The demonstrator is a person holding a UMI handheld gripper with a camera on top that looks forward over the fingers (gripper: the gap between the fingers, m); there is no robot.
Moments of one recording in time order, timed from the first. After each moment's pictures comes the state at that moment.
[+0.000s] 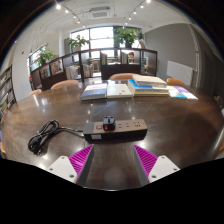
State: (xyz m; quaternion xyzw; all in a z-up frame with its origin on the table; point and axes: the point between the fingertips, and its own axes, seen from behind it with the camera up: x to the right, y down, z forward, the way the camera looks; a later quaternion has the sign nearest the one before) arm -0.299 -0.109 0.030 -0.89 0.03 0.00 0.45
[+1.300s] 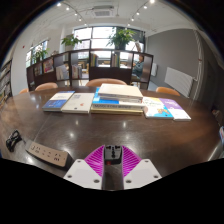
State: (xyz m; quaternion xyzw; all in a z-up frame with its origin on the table) arm -0.052 0.018 0.056 -0.89 0.00 -0.04 0.45
